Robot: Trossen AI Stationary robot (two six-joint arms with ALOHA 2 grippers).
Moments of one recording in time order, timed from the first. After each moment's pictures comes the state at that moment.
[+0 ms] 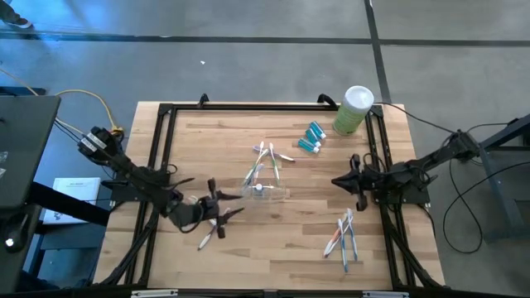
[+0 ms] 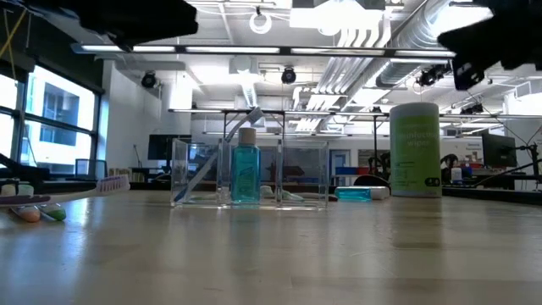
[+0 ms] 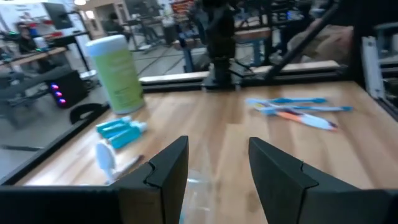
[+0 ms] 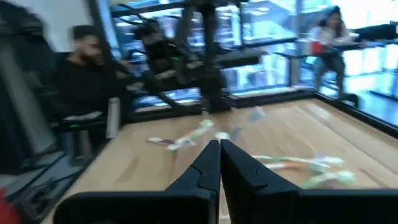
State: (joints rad) left arm -0.66 1.39 0.54 0.75 -0.91 0.00; right arm 0.44 0.34 0.08 0.30 0.40 0.13
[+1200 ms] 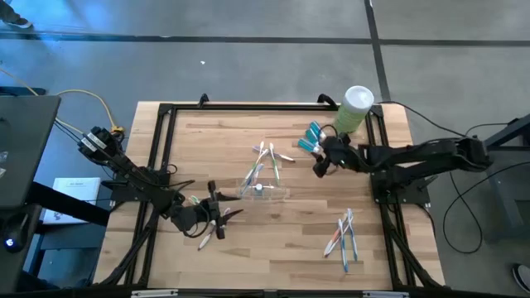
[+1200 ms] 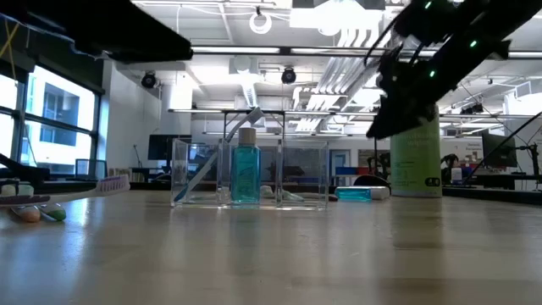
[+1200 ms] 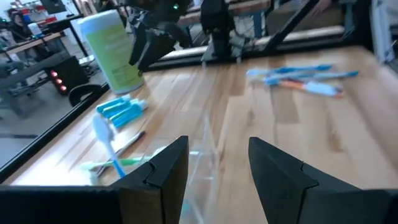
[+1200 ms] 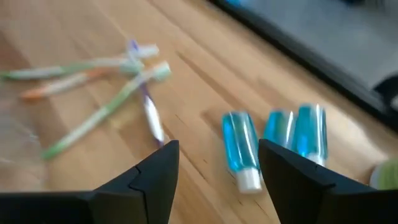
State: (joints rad) left arm -0.65 1.39 0.54 0.59 -0.91 -0.06; right arm -0.16 1.13 0.52 -0.14 0.44 0.36
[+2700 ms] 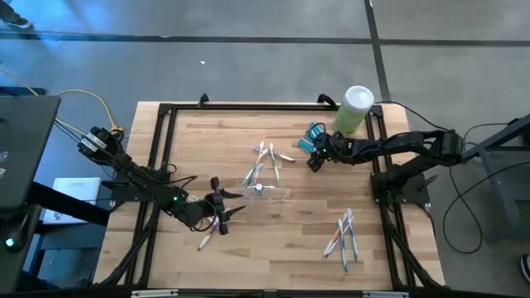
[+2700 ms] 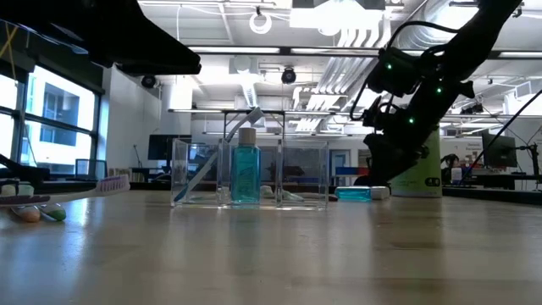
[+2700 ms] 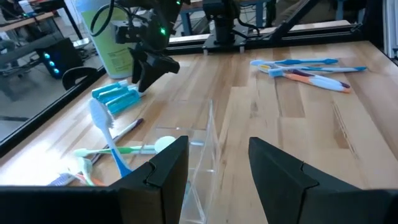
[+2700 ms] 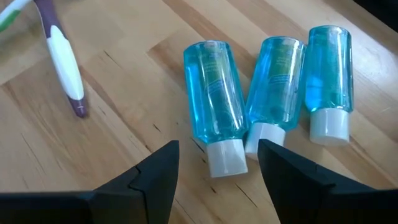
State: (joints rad) left arm -0.59 1.39 0.54 0.55 -0.84 -0.13; right arm -0.34 1.43 0.52 -0.03 0.32 0.34
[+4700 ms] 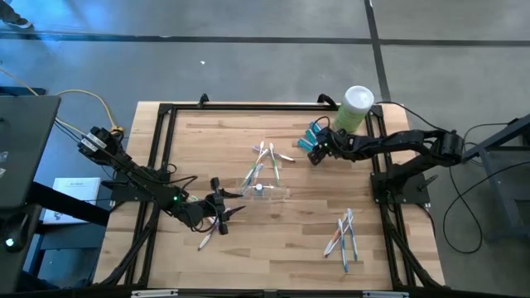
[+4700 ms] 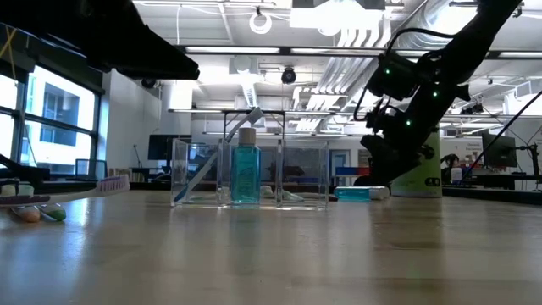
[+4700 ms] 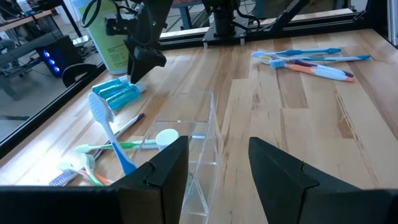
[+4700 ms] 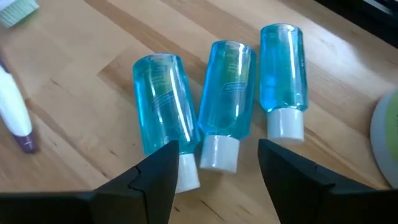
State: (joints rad) left arm -0.59 1.39 0.54 0.52 -0.83 -0.13; right arm -0.42 1.43 0.52 -0.02 0.34 0.40
